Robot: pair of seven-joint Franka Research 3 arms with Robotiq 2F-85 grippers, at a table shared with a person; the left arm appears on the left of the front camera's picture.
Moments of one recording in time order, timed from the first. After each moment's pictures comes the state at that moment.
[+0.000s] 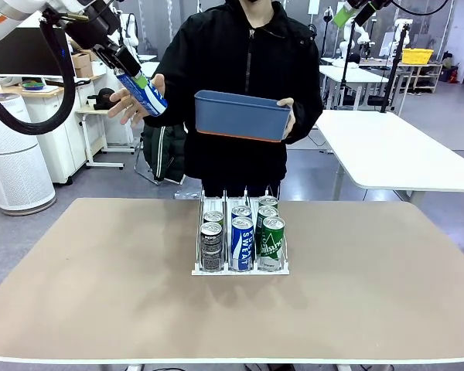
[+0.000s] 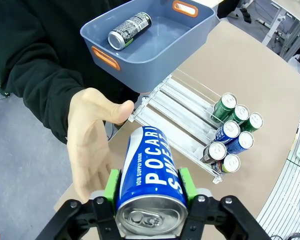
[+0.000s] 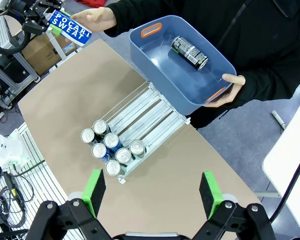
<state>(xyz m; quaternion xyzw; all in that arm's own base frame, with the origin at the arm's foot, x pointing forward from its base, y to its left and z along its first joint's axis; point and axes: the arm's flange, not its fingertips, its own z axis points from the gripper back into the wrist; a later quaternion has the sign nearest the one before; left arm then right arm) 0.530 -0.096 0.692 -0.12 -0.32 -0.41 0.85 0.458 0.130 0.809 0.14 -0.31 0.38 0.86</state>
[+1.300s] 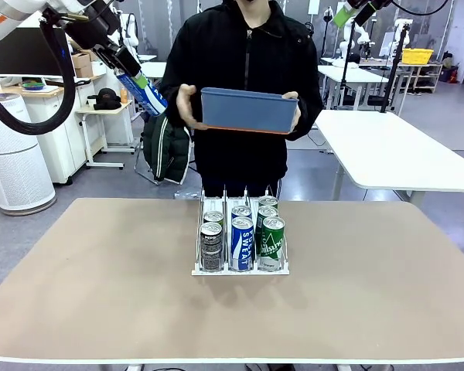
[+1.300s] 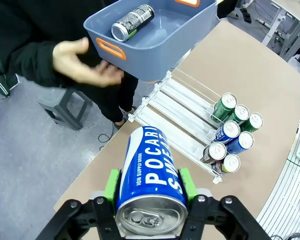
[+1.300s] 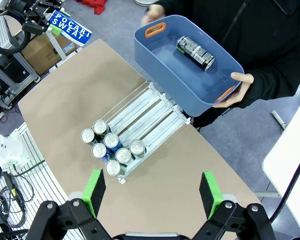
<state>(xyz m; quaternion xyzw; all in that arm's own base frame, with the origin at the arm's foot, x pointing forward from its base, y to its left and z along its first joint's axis) 0.530 -0.096 0.692 -0.12 -0.32 -0.41 0.85 0.458 0.130 0.809 0.14 -0.31 0.38 0.86</state>
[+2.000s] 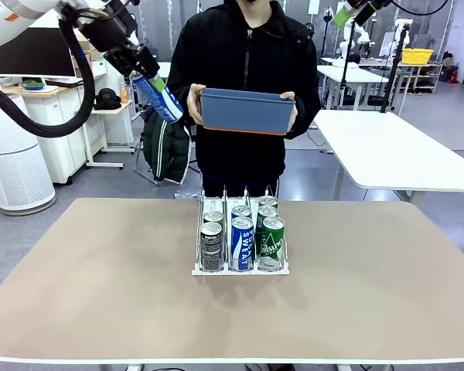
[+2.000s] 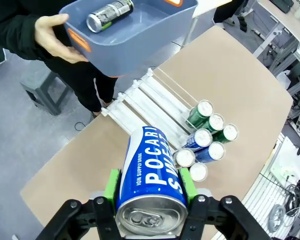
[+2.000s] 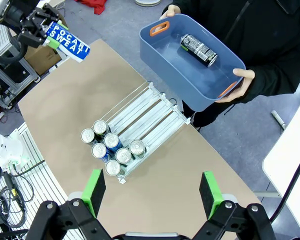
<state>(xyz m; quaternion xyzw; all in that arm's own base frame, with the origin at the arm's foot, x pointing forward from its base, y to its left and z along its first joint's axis) 0.507 -0.142 0.689 -0.16 -0.28 -0.35 0.88 0.458 0.130 0.809 0.14 -0.31 0.38 0.86</state>
